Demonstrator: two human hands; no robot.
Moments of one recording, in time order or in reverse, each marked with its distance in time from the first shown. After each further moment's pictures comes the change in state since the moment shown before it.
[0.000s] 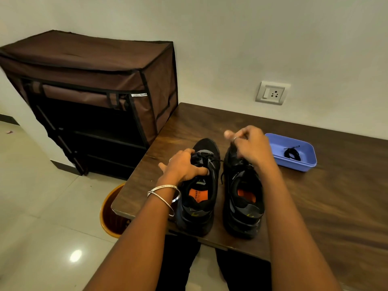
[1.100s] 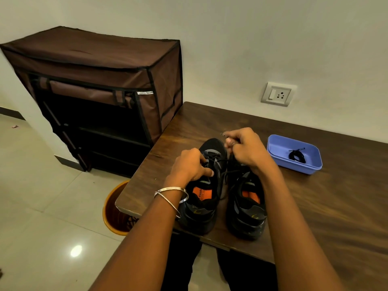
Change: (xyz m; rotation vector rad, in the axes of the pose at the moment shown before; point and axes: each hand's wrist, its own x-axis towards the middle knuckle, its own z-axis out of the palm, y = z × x) left_hand -0.009 0.007 -0.004 0.004 0.015 0.053; right_hand -0.002 -0.015 0.013 -0.172 -0.180 -0.206
